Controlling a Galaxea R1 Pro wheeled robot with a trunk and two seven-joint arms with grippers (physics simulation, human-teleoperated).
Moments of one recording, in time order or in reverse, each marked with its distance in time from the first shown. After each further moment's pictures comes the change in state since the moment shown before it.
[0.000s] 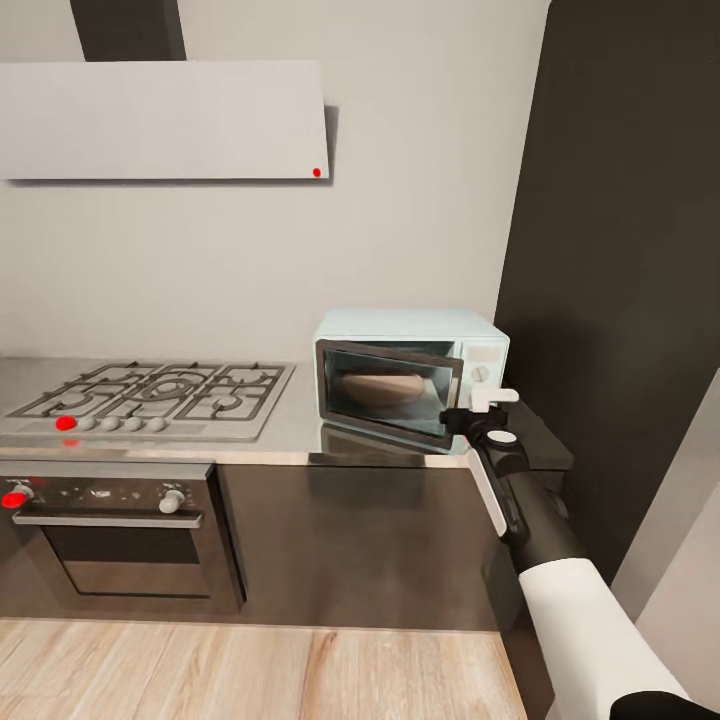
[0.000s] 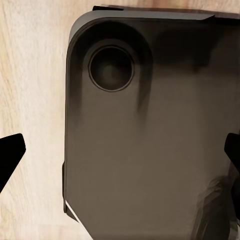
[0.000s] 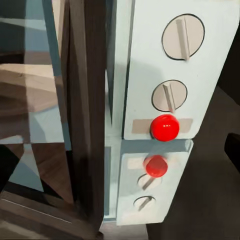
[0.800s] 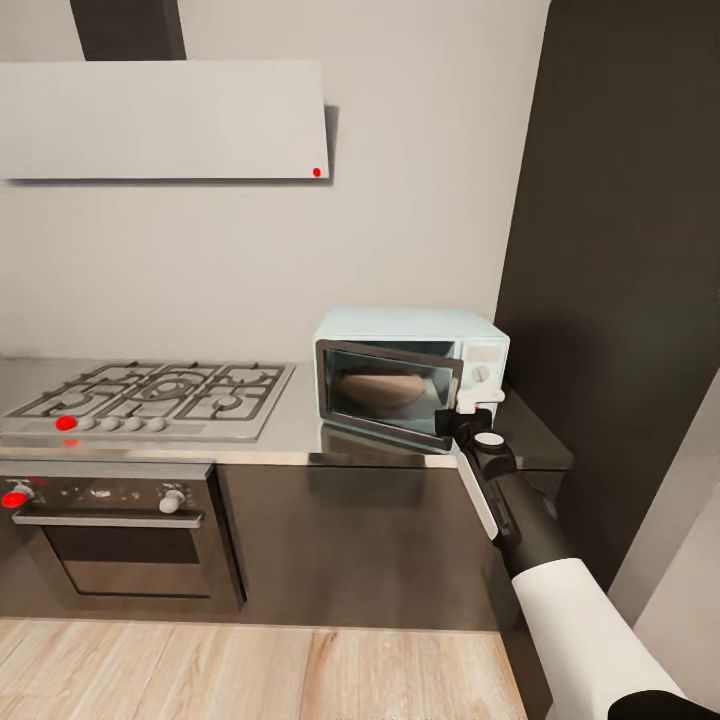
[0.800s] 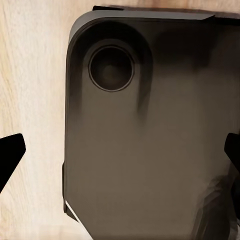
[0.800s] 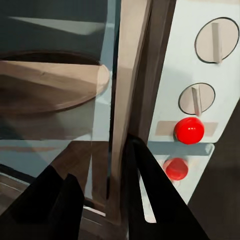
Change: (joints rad) left arm 0.000 0.000 -0.001 0.000 0.000 0.000 0.000; right arm 0.001 0.007 0.065 0.013 -0.025 -0.019 -0.011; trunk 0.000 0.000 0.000
